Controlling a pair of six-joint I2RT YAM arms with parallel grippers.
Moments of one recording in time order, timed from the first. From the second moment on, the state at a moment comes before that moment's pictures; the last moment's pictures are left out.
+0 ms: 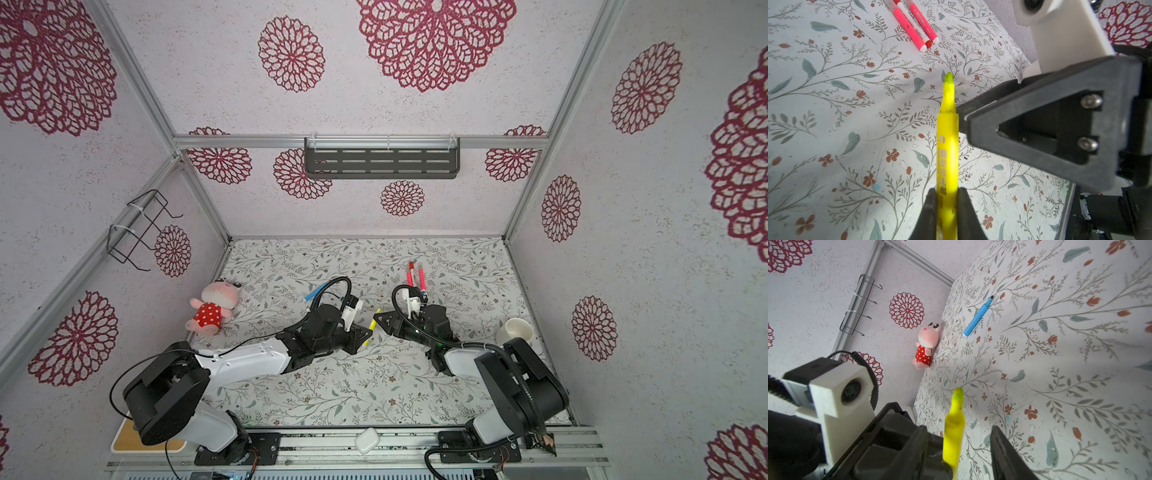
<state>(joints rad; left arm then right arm) -0.81 1.54 0.74 0.21 0.15 -0.43 0.50 1.53 0.45 0.83 -0.57 0.94</state>
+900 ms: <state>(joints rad) -0.82 1.53 0.82 0.11 0.11 -0.41 0.55 1.40 0.48 0.71 -0.50 0.88</state>
